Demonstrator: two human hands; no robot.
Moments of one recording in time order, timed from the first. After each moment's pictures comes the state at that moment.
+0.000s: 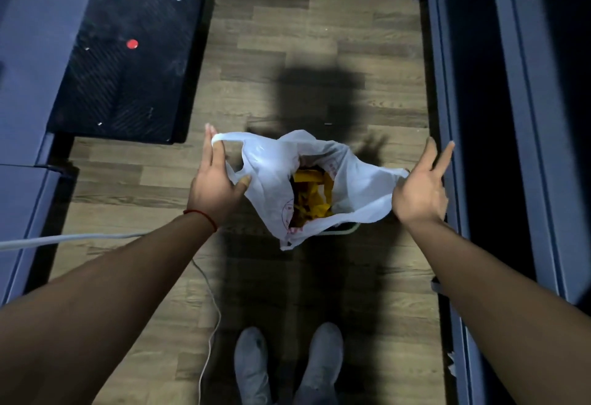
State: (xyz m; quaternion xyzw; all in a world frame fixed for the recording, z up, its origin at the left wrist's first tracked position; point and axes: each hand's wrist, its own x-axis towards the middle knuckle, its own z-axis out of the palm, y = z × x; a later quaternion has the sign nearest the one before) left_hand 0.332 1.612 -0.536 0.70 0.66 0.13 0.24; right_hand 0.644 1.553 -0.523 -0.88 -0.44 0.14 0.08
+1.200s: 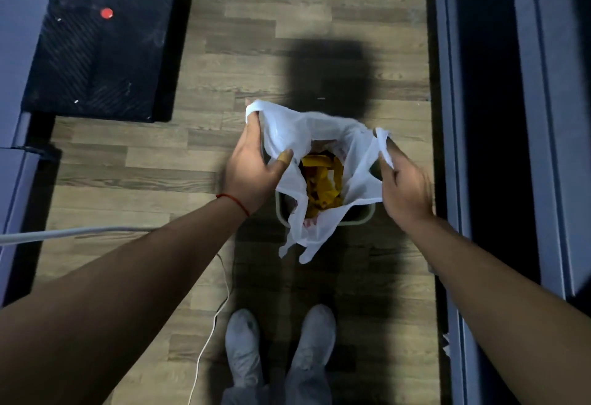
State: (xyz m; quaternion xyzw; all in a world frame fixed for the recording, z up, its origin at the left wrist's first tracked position) left_hand 0.428 1.588 -0.549 0.67 0.63 0.20 0.34; right_hand 0.665 1.522 -0.559 -0.78 -0.53 0.27 0.22
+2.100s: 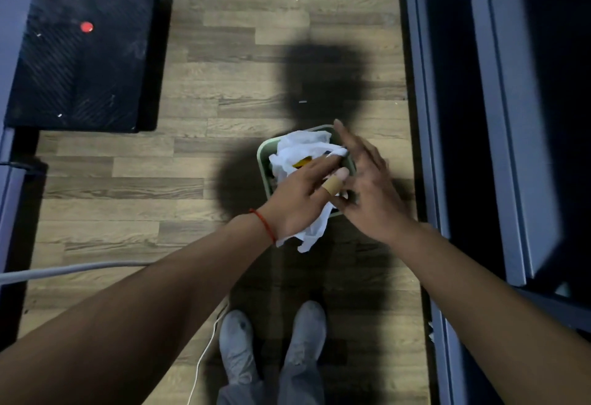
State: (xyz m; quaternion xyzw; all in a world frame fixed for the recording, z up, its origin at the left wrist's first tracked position) left_hand 0.506 1.545 -0.500 0.68 0.40 0.18 0.59; right_hand 0.665 1.508 -0.513 -0.58 -0.76 0.21 0.21
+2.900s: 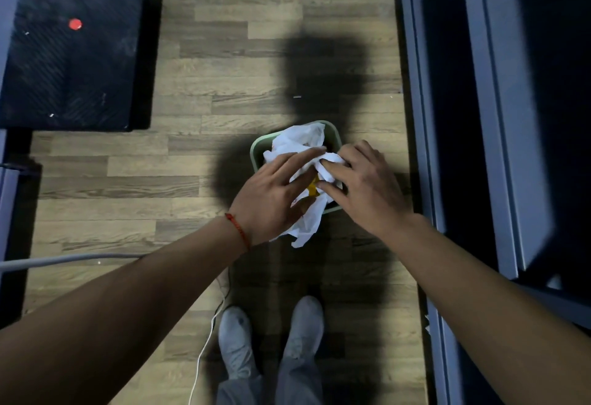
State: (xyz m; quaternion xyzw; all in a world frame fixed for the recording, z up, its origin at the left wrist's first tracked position) left_hand 0.476 1.549 -0.521 0.92 0.30 0.17 0.18; right_hand 0.667 1.509 -0.504 -0.62 -0.77 0.07 0.13
